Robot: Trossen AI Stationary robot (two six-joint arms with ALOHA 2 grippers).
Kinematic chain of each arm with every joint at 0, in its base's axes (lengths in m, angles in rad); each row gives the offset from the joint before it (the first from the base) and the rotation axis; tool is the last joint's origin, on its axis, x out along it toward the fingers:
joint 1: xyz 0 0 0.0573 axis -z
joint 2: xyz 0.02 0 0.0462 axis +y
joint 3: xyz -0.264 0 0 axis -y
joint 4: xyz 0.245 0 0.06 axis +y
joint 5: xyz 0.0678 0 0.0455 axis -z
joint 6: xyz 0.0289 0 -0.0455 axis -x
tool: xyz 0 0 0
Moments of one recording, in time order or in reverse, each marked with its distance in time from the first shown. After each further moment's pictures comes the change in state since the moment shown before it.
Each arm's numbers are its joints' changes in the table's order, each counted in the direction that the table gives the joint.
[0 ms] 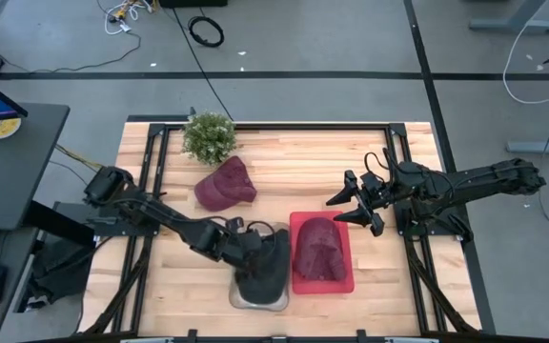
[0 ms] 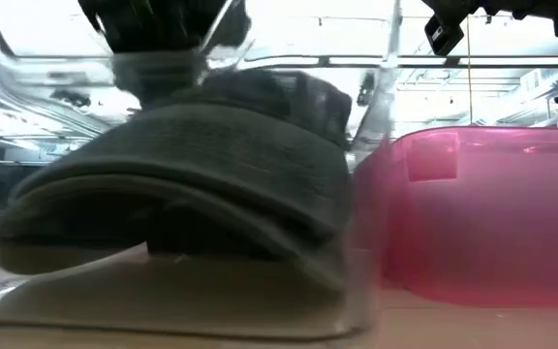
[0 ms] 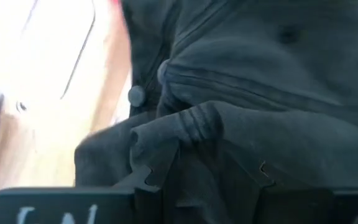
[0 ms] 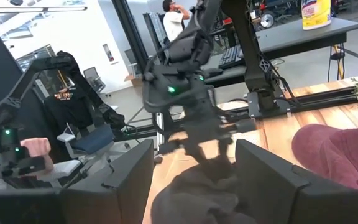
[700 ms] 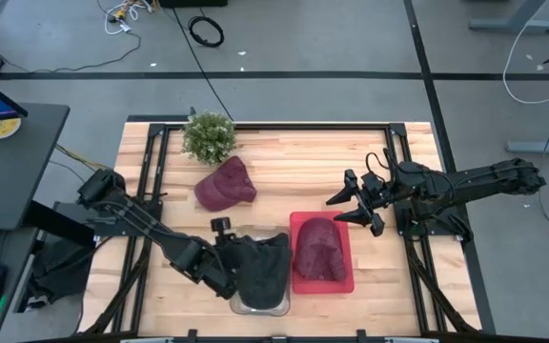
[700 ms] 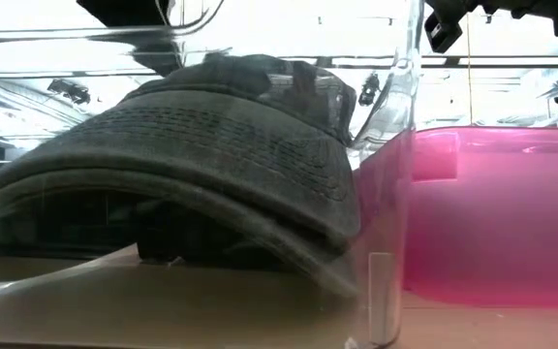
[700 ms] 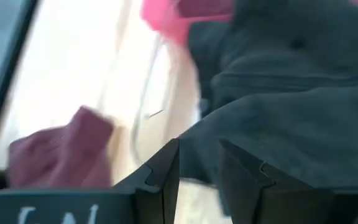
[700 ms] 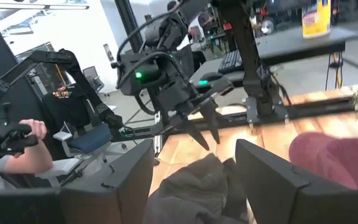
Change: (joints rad) left arm 0.161 -0.023 0.197 0.375 -0.357 0.003; right arm 0.000 0.000 0.000 -0.008 0.000 0.030
